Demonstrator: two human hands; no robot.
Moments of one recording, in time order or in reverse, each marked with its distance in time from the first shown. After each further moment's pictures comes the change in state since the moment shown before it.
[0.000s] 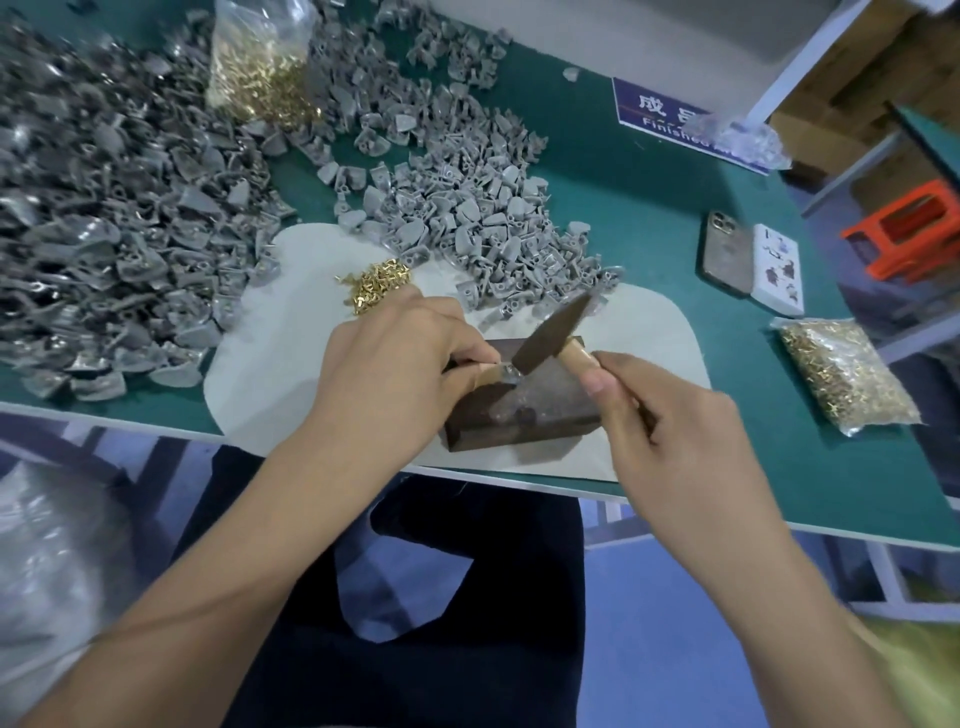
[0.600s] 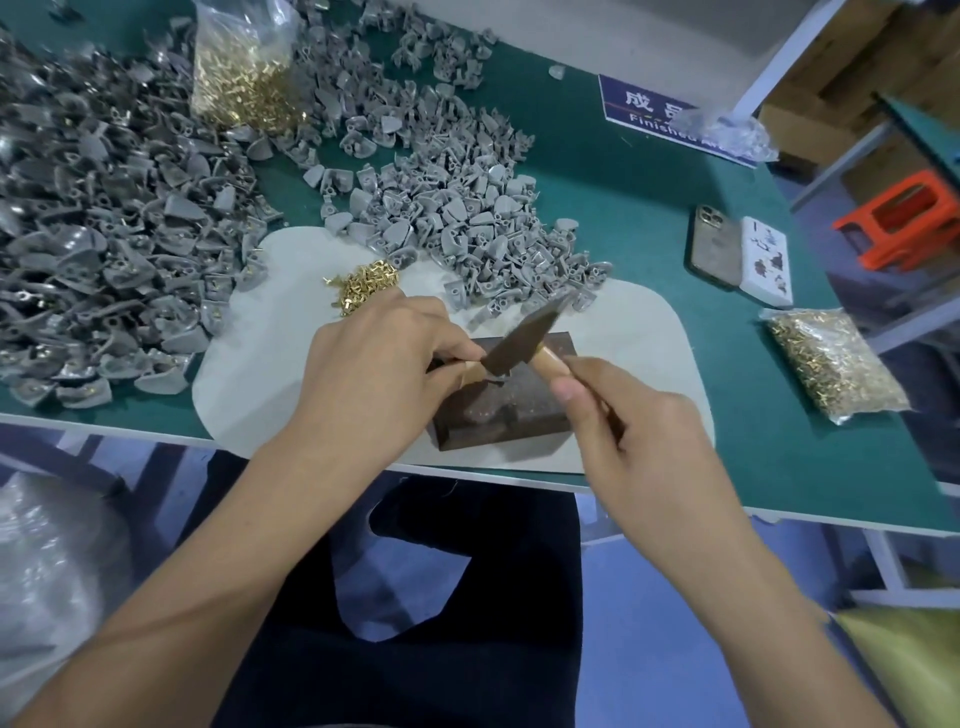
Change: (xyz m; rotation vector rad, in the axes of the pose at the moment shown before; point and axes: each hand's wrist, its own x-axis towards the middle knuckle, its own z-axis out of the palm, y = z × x) left_hand 0.000 -0.001 0.001 0.021 0.004 -0.004; right_hand -0.003 0.002 0.006 0.035 -0.041 -0.041
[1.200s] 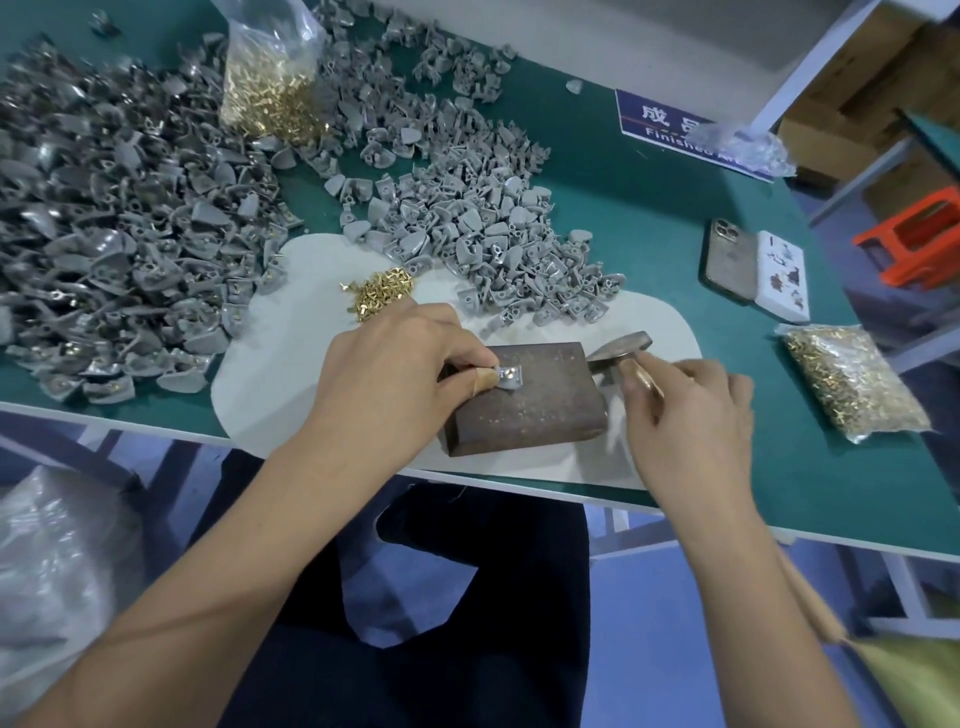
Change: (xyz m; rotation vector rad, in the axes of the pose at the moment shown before) left_hand -0.001 -0.001 0.002 -0.045 -0.015 -0.015; right_hand 0.028 0.060 0.015 -0.318 0.177 0.246
